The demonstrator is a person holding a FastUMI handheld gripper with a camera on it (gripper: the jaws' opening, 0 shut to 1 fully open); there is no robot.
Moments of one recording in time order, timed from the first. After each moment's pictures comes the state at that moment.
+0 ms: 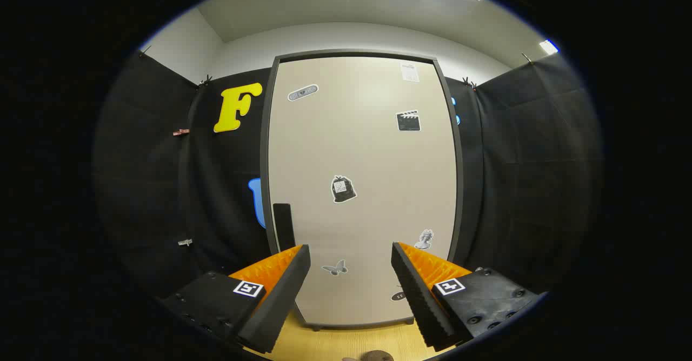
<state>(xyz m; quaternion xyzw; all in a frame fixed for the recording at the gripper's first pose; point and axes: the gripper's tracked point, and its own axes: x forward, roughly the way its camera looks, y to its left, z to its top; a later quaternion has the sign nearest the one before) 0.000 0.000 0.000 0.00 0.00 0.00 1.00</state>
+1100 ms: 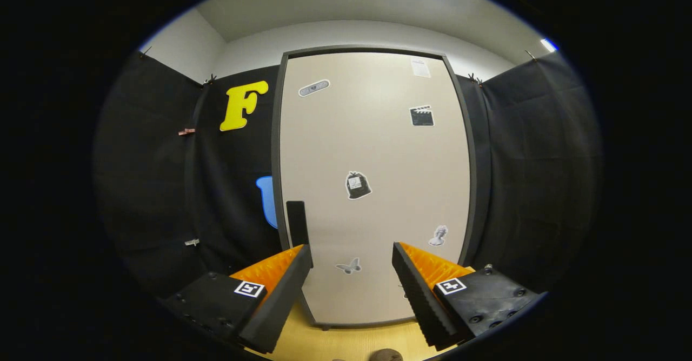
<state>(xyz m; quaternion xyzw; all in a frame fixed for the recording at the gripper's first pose) 0.010 0.033 -0.010 0.01 0.01 0.02 1.00</state>
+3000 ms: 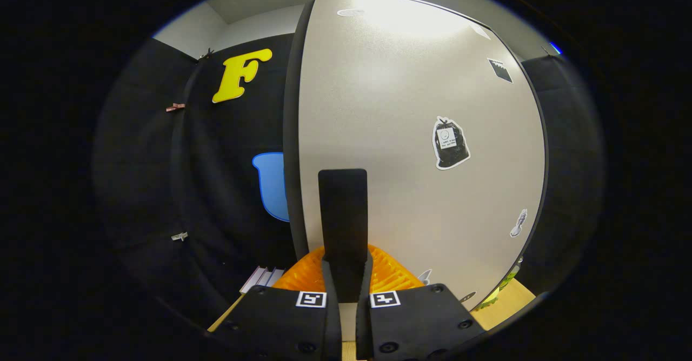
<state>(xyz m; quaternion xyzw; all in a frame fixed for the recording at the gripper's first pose) 0.124 0.102 -0.071 0.00 0.06 0.02 1.00</state>
